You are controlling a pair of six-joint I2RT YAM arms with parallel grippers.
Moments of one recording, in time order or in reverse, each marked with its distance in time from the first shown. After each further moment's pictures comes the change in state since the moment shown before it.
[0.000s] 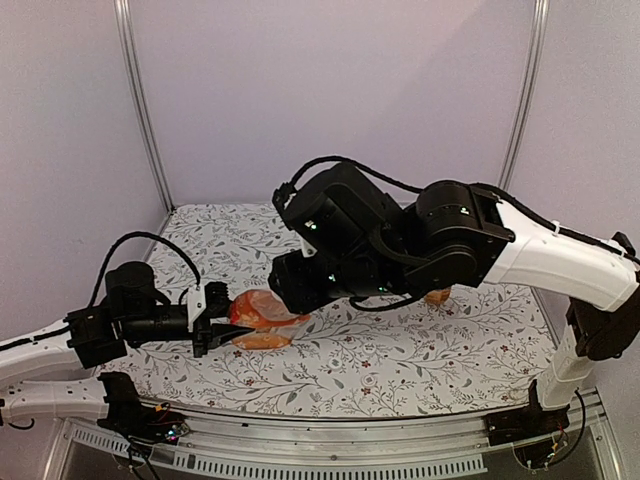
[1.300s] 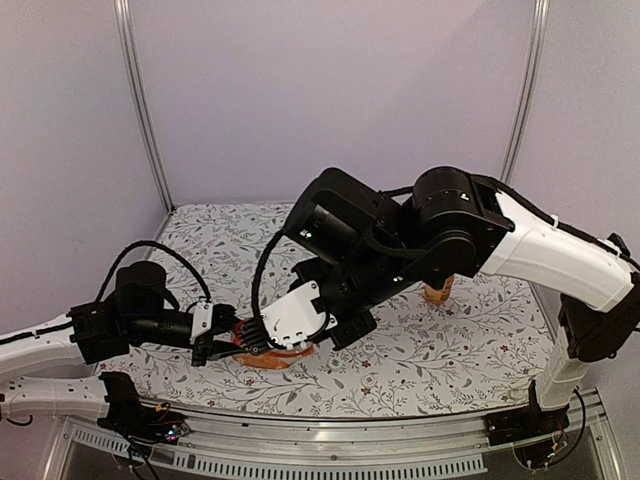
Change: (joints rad) left arm -0.009 0.052 0.034 -0.110 0.146 0.141; right arm 0.000 0.050 0.121 -0.275 -0.309 -1.497
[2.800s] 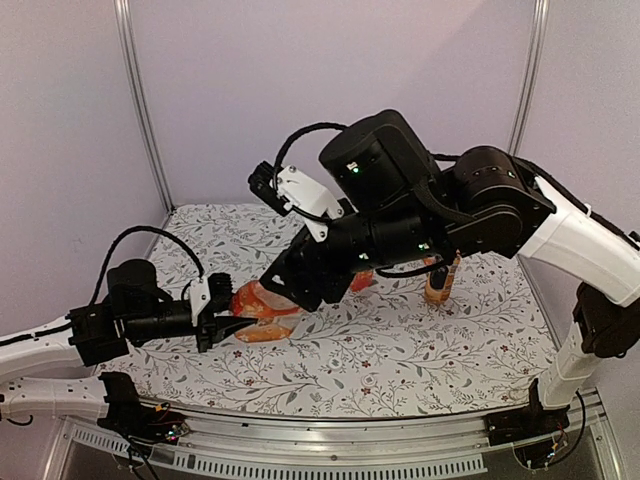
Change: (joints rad) left arm -0.017 -0.018 -0.013 0.137 -0.234 -0.172; right arm -0.025 -0.101 -0.032 0.263 0.092 0.943
